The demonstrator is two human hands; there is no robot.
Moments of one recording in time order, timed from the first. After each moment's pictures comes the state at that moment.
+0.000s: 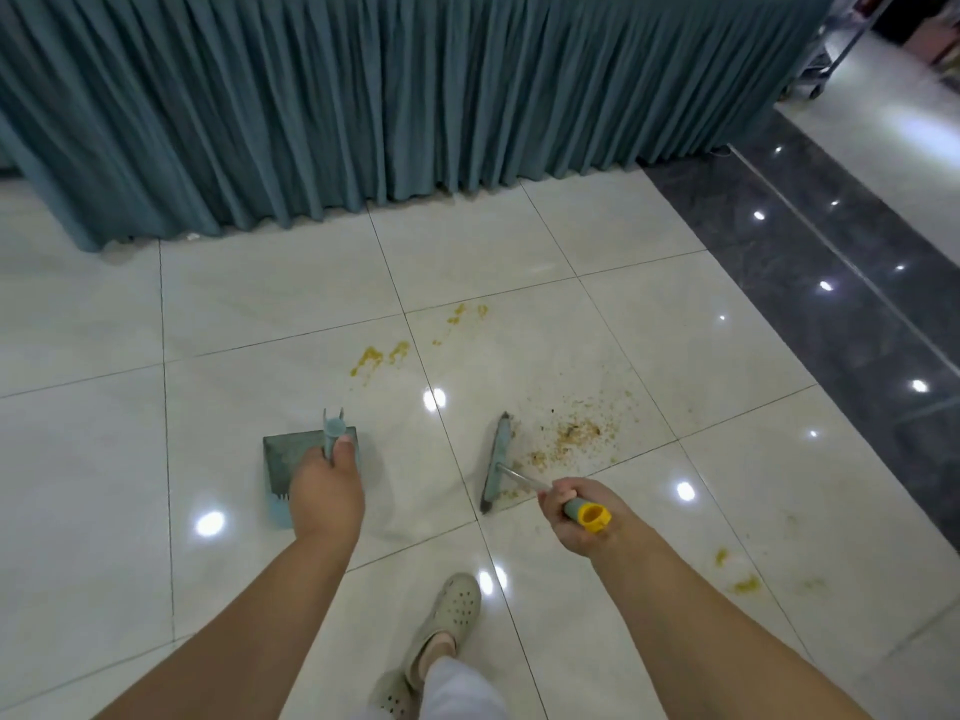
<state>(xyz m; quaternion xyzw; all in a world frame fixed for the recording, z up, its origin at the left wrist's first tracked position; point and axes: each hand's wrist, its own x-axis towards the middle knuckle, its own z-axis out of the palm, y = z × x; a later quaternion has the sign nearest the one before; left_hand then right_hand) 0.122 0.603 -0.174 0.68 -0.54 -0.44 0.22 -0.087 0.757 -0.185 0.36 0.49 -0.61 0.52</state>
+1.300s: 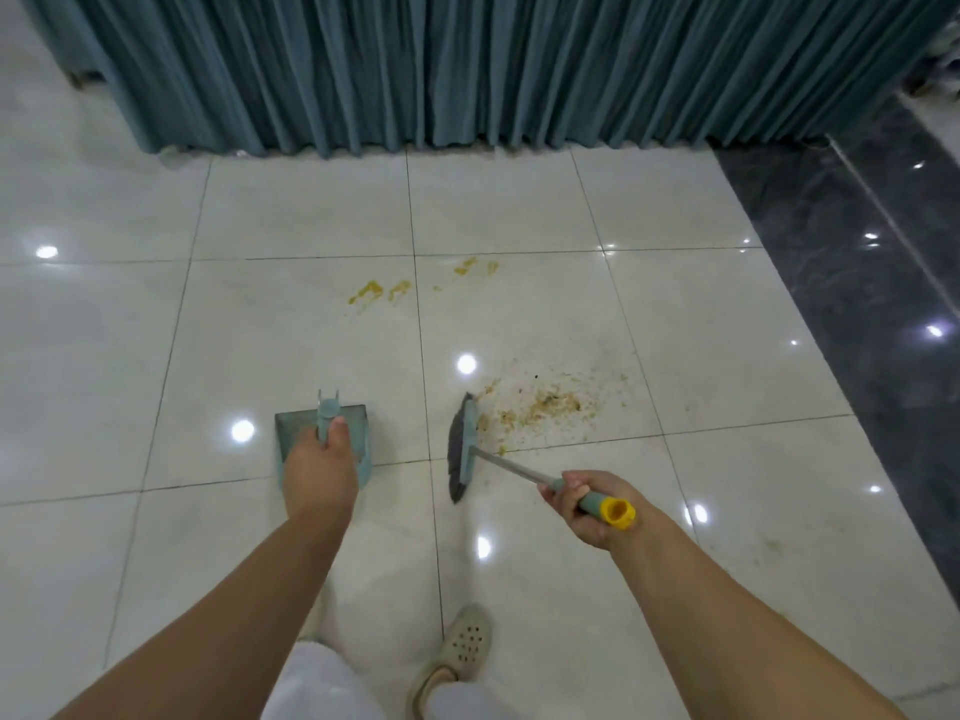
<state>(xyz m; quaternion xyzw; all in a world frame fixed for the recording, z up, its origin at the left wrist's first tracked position) -0.003 0.820 -0.195 0.77 -0.46 -0.38 0.21 -0.268 0.940 -0.221 0.30 0.53 -0.46 0.65</state>
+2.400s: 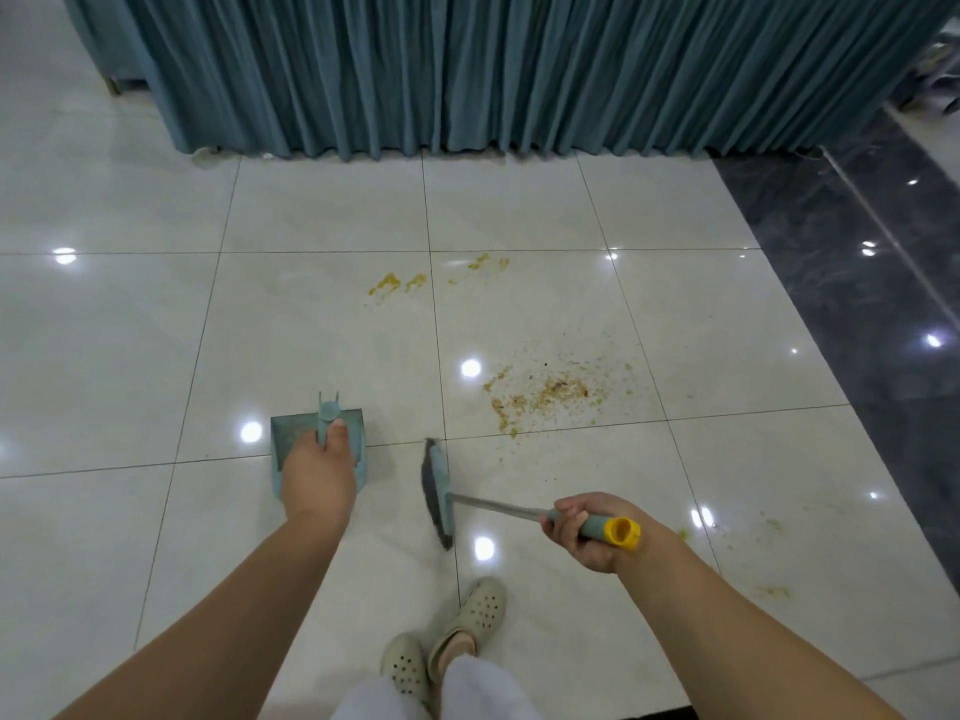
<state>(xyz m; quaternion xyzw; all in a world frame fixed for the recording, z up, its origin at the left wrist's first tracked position) 0.084 0.899 -0.176 0.75 -0.46 -0.41 0.25 -0.179 1.031 -0.201 0.31 0.54 -0.38 0.68</state>
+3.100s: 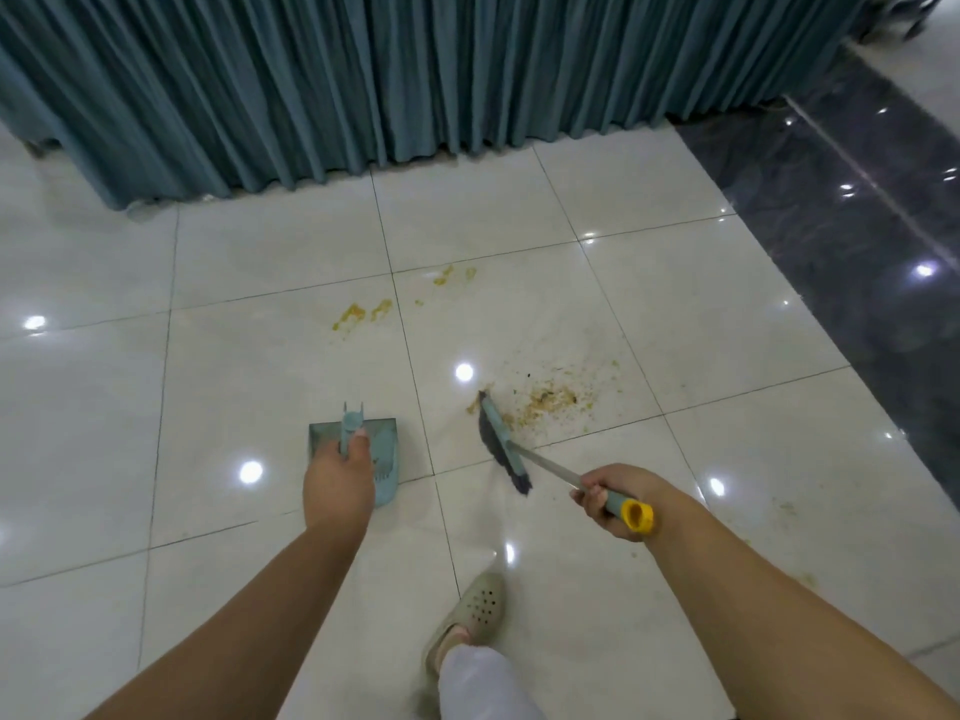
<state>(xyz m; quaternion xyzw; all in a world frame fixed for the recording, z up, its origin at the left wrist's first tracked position) -0.036 0.822 -0.192 0.71 -0.53 -0.41 0.19 -0.305 0.963 -0.225 0.22 0.63 -0.37 0.64</state>
